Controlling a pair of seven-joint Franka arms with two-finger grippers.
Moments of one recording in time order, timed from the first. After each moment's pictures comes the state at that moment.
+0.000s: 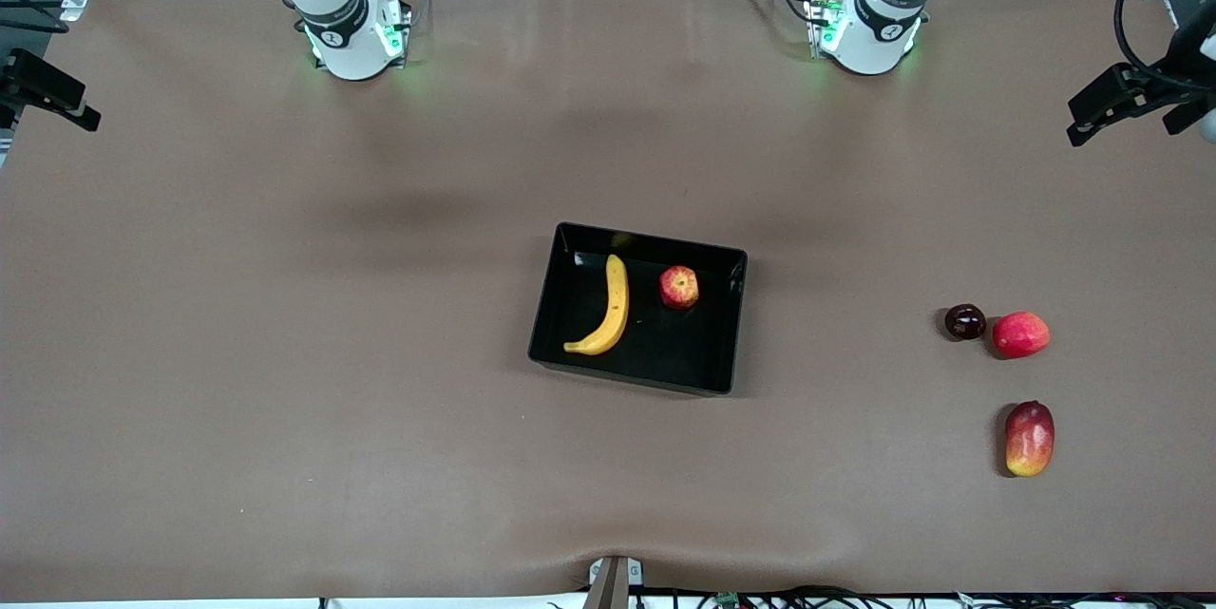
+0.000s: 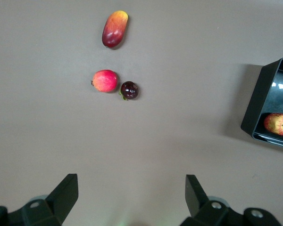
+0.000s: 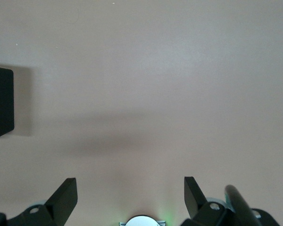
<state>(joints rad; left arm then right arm) -0.04 -0.07 -0.02 -1.52 0.07 1.48 -0.14 0.01 -0.08 -0.11 -1.52 0.02 1.40 -0.03</state>
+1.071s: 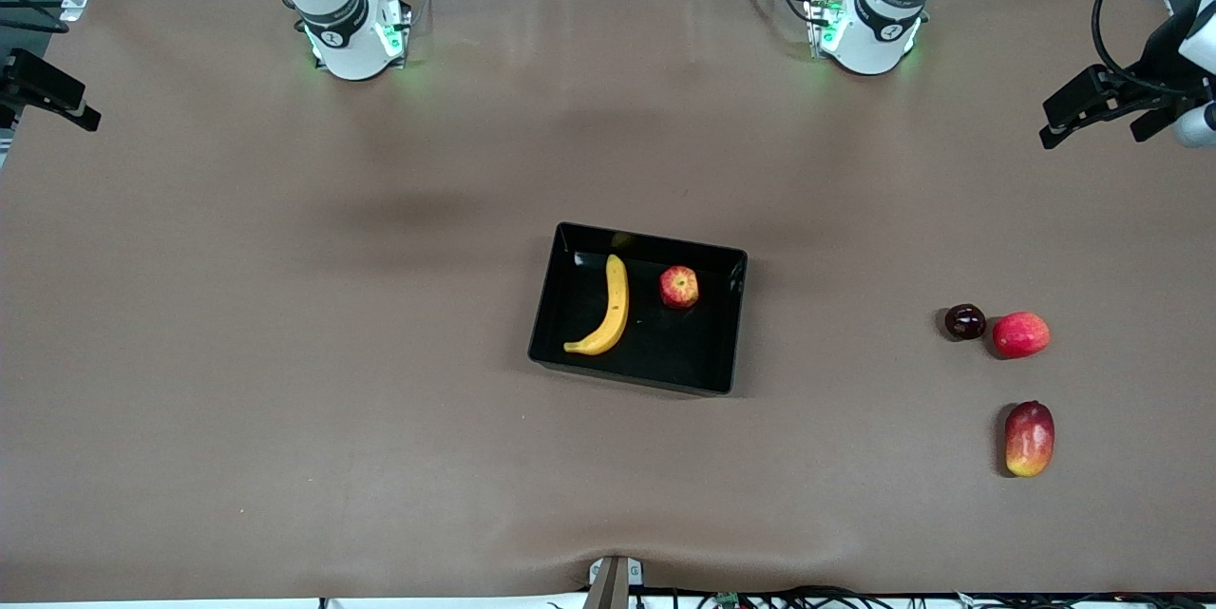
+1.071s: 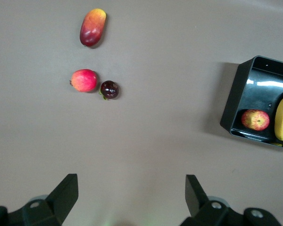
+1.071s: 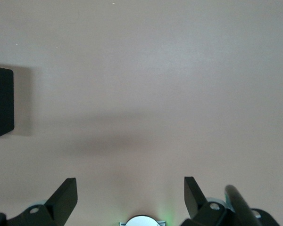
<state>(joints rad) 0.08 -0.06 -0.15 -1.53 -0.01 1.49 -0.14 0.01 -0.08 -0.11 -1.52 0.02 1.40 -0.03</state>
